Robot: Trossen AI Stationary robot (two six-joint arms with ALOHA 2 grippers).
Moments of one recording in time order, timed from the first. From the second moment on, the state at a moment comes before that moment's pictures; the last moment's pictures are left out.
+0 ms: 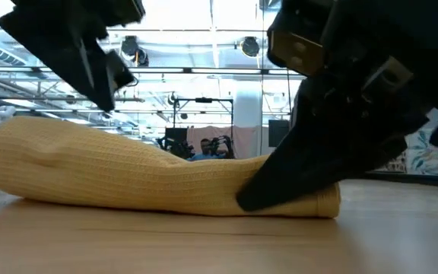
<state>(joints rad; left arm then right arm) -0.40 1.46 0.84 -0.28 0.06 -0.36 0.60 2.08 1.09 0.15 0.49 0.67</state>
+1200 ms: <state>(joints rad) -0.72 1.77 0.84 -0.15 -0.53 -0.36 0.52 2.01 1.09 0.08 0.23 0.72</state>
